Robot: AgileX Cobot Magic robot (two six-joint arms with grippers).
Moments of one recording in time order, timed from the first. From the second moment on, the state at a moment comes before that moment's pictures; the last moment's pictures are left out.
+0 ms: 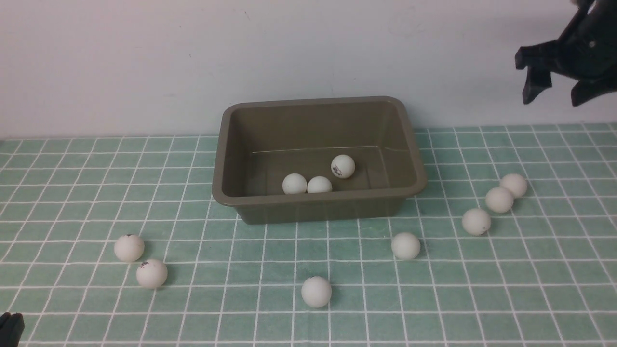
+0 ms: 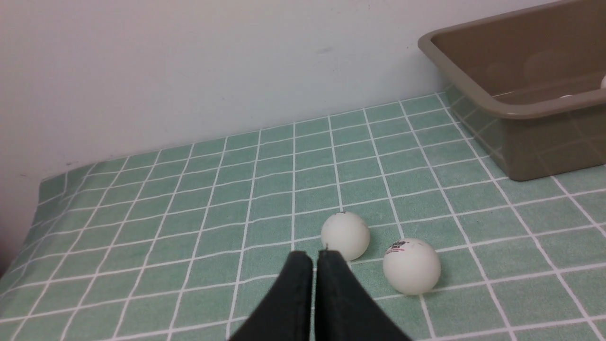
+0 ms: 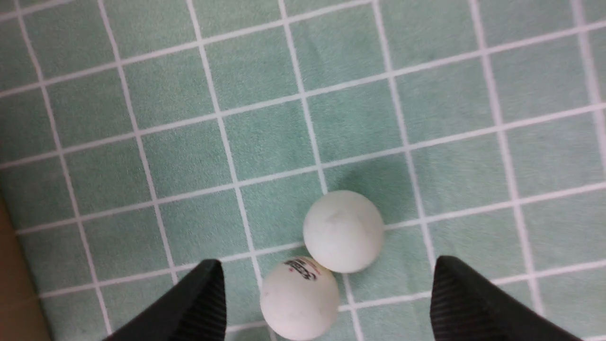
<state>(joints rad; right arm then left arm) 0.00 2.10 -1.89 0.05 1.22 0.23 0.04 0.04 0.03 -0.16 0.18 0.30</state>
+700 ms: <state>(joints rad) 0.00 2.19 -1.88 0.07 1.17 0.30 0.04 0.04 0.03 -0.16 0.18 0.30</state>
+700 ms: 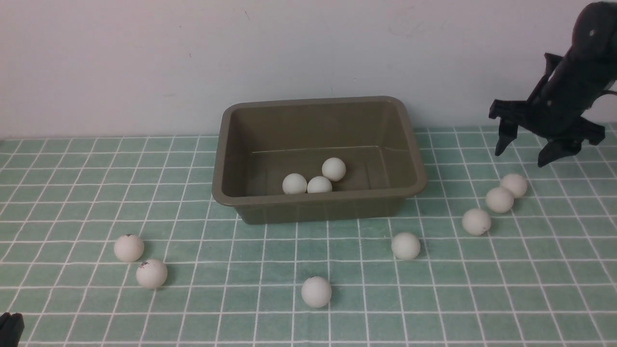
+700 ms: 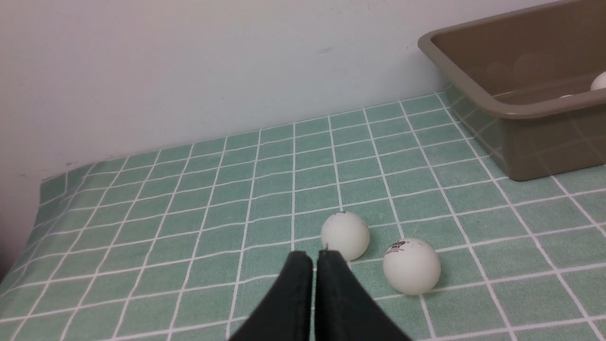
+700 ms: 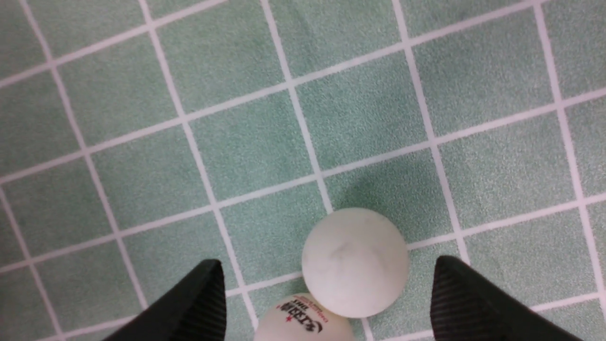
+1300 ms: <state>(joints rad) 0.00 2.25 -1.88 0.05 1.19 0.32 0.04 0.04 0.03 -0.16 0.18 0.30</state>
